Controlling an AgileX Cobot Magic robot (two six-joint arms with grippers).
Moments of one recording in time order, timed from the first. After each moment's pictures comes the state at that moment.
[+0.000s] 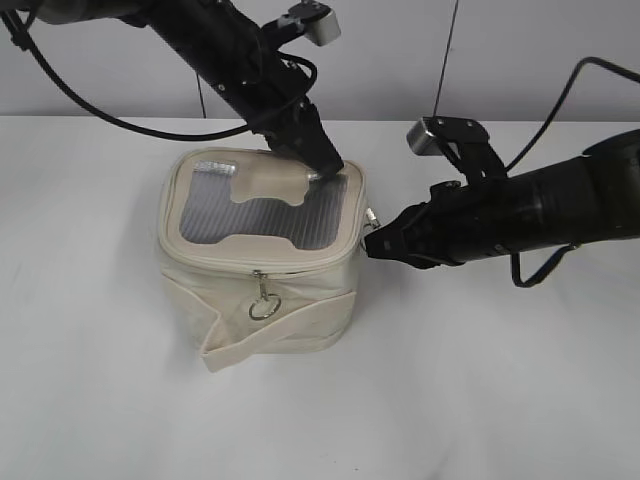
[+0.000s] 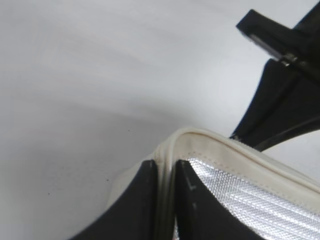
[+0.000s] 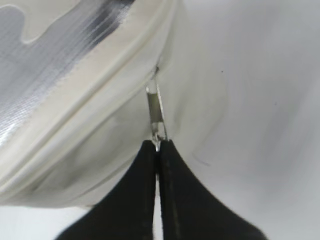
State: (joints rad) left arm -0.46 2.22 -1.92 -0.69 1.16 1.03; right arm 0.35 1.84 -0.83 1.65 0.43 -1.62
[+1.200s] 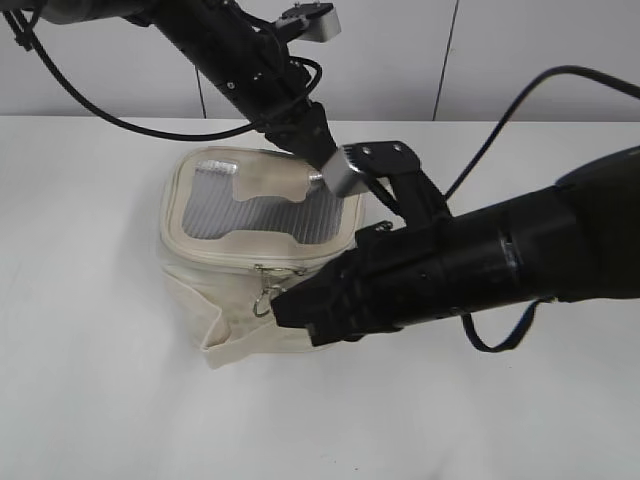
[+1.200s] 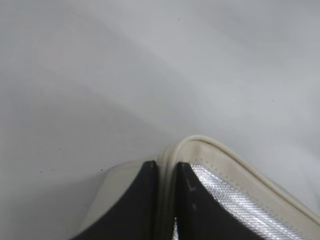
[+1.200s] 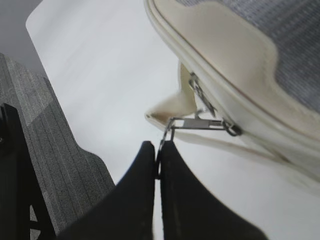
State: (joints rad) left arm -0.48 2.22 -1.92 -0.65 1.13 0.79; right arm 0.65 1.64 -0.72 1.64 0.46 -1.51
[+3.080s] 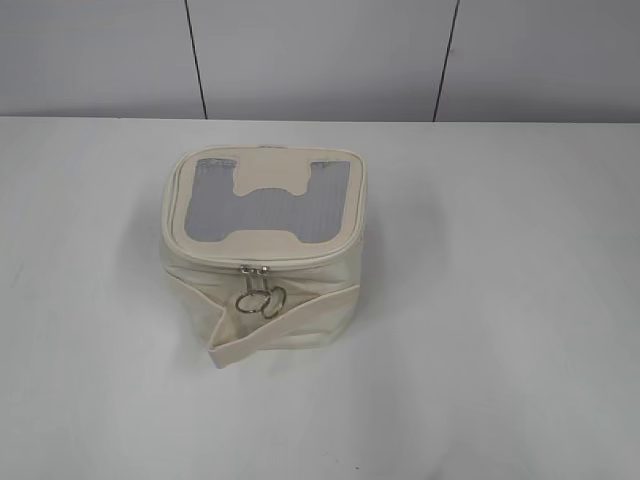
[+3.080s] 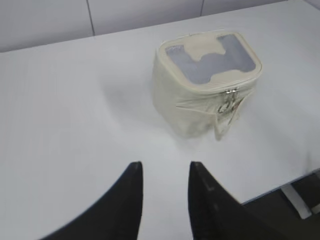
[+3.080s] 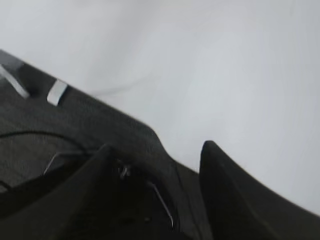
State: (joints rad) left arm -0.44 0.24 -0.80 -0.05 1.14 -0.05; right arm 0.55 0.36 -0.57 0.11 1.12 0.07
